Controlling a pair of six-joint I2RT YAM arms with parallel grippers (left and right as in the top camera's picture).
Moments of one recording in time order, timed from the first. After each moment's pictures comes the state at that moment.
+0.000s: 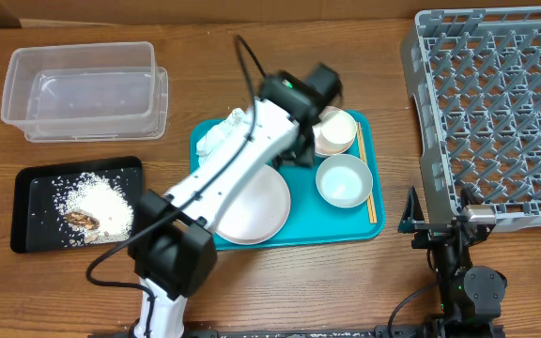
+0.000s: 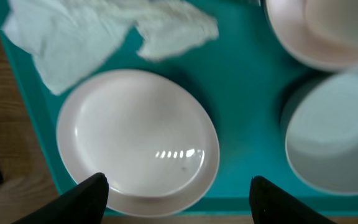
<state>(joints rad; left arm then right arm) -0.62 2.06 1.98 -1.42 -0.14 -0.61 0.00 0.01 0.02 -0.04 -0.02 0.12</state>
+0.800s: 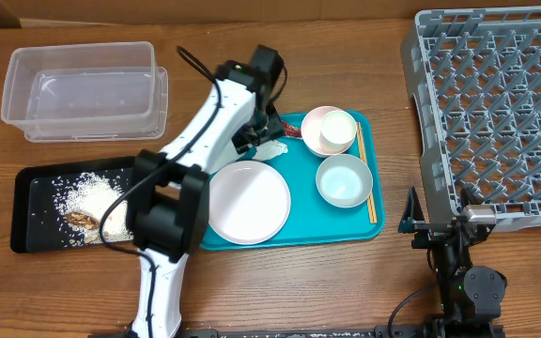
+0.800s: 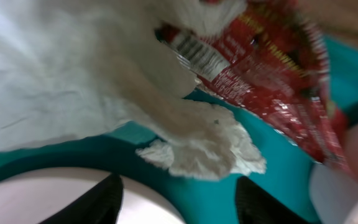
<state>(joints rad) -0.42 2.24 1.86 -1.12 0.04 -0.84 0.00 0.01 0.02 -0.04 -0.02 0.12</state>
